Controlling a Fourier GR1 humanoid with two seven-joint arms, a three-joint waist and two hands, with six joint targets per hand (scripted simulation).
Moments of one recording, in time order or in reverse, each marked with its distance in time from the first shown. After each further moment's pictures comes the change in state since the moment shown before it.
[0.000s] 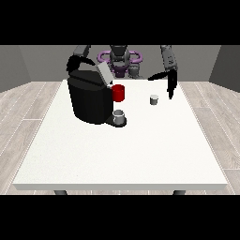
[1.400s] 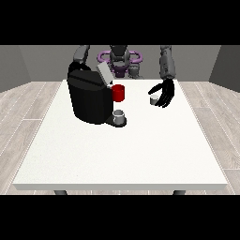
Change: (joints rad) left arm -0.169 0.020 -0.132 0.356 -0.362 0.160 -0.074; right arm -0.097 -0.010 -0.017 0.167 0.040 -0.046 0.059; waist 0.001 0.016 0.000
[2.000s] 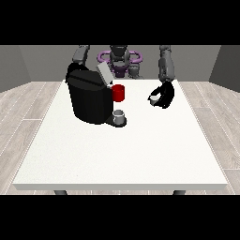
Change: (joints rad) left arm -0.059 -0.003 0.000 0.096 -0.106 0.152 -0.081; right arm -0.045 0.003 -0.017 0.013 -0.007 -0.018 0.005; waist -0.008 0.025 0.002
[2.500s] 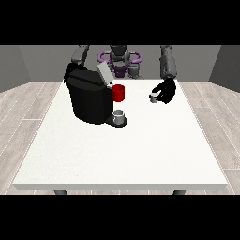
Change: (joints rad) left arm -0.056 0.021 -0.004 0.021 -0.029 -0.067 -0.062; right arm 0.000 -0.014 -0.031 0.044 -0.034 0.015 -0.003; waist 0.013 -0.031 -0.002
